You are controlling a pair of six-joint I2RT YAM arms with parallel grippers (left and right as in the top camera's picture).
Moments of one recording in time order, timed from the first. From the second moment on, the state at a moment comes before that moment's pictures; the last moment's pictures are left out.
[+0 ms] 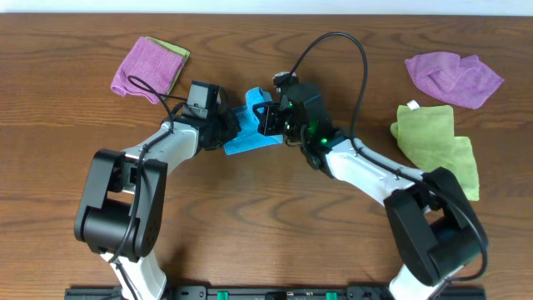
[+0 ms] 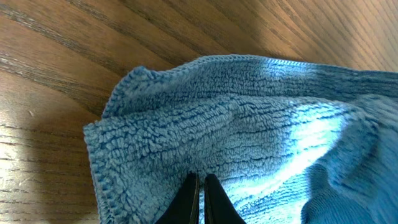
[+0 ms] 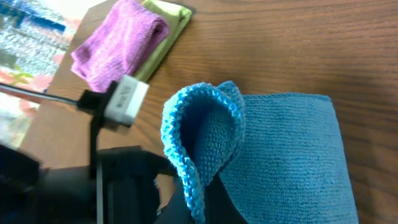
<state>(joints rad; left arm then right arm) -0.26 1.91 1.05 -0.18 0.31 -0.75 0.54 1.85 1.04 0.26 -0.26 0.59</state>
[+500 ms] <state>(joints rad) -0.25 1.91 1.11 -0.27 0.33 -0.73 0.61 1.95 1.13 0.26 -0.25 0.57</state>
